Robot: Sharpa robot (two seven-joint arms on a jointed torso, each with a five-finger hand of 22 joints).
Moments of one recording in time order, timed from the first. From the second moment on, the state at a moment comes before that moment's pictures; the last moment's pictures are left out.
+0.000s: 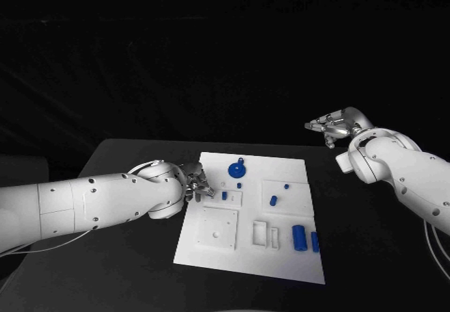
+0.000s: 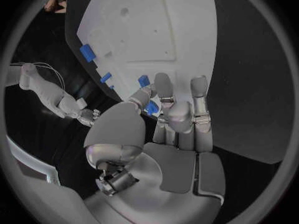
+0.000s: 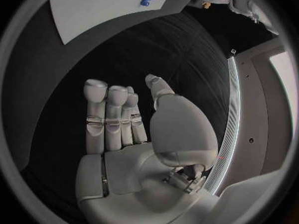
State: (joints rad) left arm 1.29 -0.76 -0.24 1.51 -1.12 -0.26 -0.53; left_hand 1.05 0.03 0.41 -0.18 0.41 1.21 0.08 0.07 0.56 1.49 -0.05 0.66 0.24 1.43 -0.12 1.31 0.69 0.05 1.29 -0.12 0.49 1.31; right arm 0.99 -0.66 0.50 1.14 -1.16 -0.34 -0.21; right_hand 1.23 -0.12 0.06 0.03 0.52 1.13 0.08 0.06 0.07 1.18 -0.01 0.98 0.99 1.43 -0.08 0.83 0.97 0.08 1.47 -0.10 0.59 1.31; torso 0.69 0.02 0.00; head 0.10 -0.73
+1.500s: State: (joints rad) left arm 1.28 -0.74 -0.24 1.49 -1.14 -0.27 -0.55; left_hand 1.05 0.03 0.41 -0.18 0.42 1.21 0.08 0.07 0.58 1.49 -0.05 0.66 0.25 1.43 -0.12 1.32 0.69 0.06 1.28 -0.10 0.50 1.31; right arm 0.99 -0.65 0.50 1.14 -1.16 -0.34 -0.21; right_hand 1.23 -0.13 0.06 0.04 0.52 1.13 0.08 0.06 0.07 1.18 -0.01 0.98 0.99 1.43 -0.08 0.83 0.97 0.08 1.47 -0.10 0.59 1.31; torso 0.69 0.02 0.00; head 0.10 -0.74
